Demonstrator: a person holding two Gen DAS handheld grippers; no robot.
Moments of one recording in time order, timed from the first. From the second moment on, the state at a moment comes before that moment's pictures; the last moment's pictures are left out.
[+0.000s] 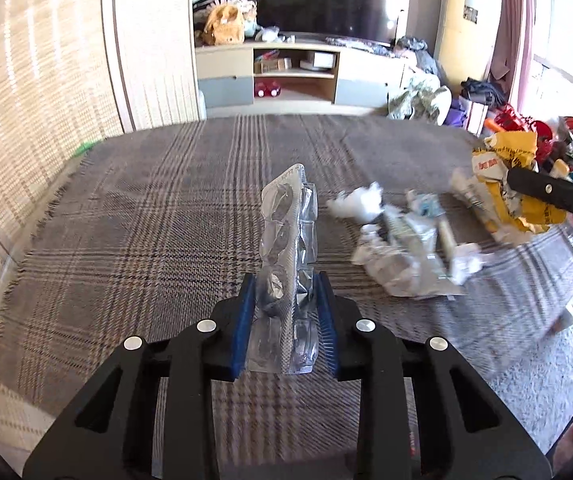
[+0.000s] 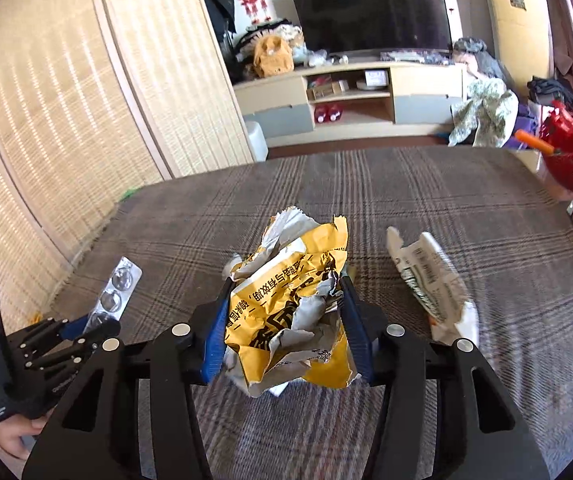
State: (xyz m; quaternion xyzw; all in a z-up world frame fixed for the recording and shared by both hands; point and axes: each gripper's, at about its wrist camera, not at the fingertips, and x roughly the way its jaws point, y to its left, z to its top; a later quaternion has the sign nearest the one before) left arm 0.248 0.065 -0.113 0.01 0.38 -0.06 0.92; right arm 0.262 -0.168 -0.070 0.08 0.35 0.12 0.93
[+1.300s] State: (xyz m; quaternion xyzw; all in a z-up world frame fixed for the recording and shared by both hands) left arm 0.059 -0.039 -0.199 0.00 0.46 -0.16 0.87; right arm 0.063 -0.218 -0.181 0.05 0.45 0.09 0.89
